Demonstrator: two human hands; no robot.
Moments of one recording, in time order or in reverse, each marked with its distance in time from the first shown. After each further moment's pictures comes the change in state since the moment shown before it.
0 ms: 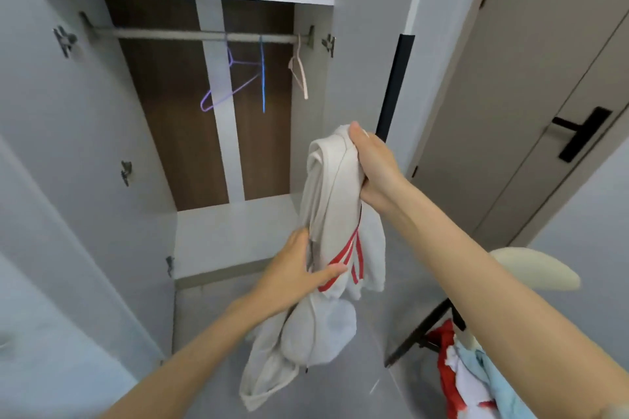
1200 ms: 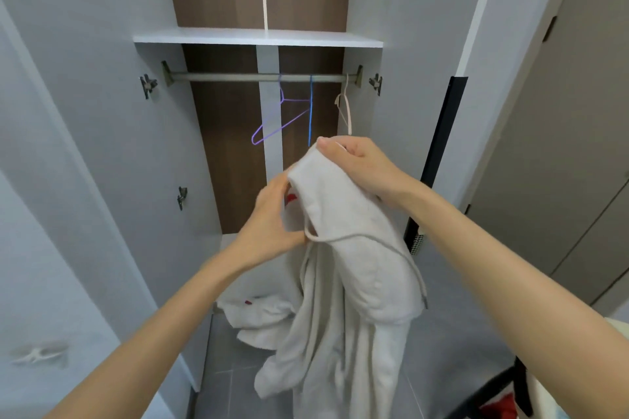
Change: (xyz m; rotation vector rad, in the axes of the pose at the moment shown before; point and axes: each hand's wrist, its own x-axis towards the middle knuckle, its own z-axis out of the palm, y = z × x) left_hand 0.047 0.011 -0.125 0.008 0.325 0.256; right_hand 0.041 -0.035 0.047 -0.473 -0.528 -0.496
